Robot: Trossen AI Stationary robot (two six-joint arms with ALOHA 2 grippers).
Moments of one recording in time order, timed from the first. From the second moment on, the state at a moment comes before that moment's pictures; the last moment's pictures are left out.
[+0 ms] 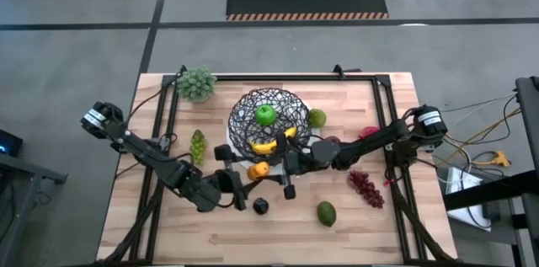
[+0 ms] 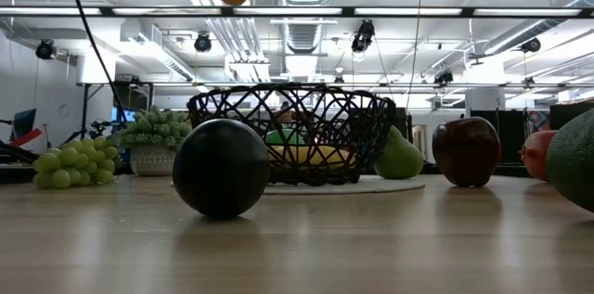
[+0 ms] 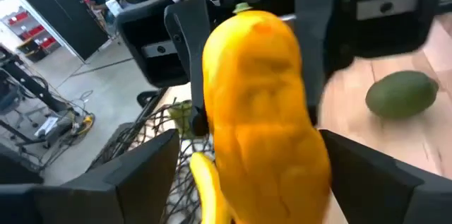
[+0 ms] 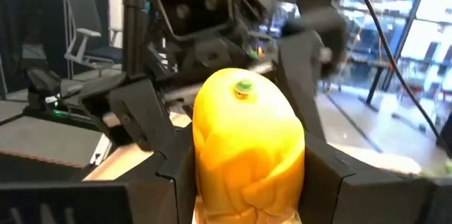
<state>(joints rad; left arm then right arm) -0.58 1.41 1.00 -0.07 -0.95 -0.04 0.21 1.73 0.97 0.84 0.03 -0.15</state>
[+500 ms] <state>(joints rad) -0.59 1.17 0.80 -0.28 -0.96 -0.25 0.04 1.66 1.17 -0.12 0.36 0.04</state>
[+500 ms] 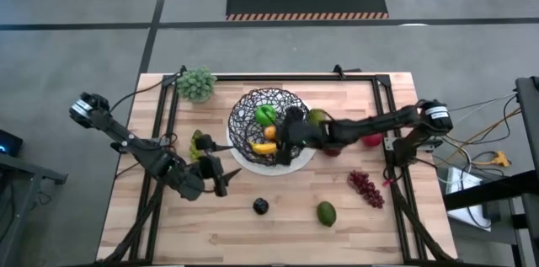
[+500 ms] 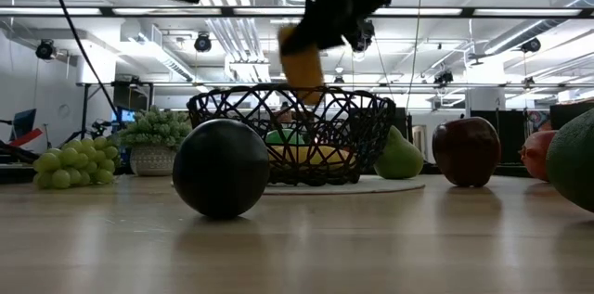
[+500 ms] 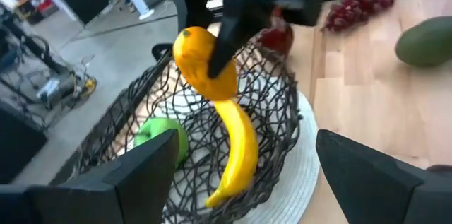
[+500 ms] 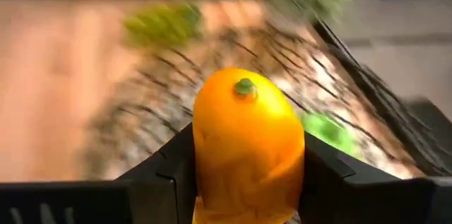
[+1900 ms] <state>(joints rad) -0.59 1.06 0.73 -0.27 -0.97 -0.31 -0.25 1.67 0.99 0.02 0.32 0.26</state>
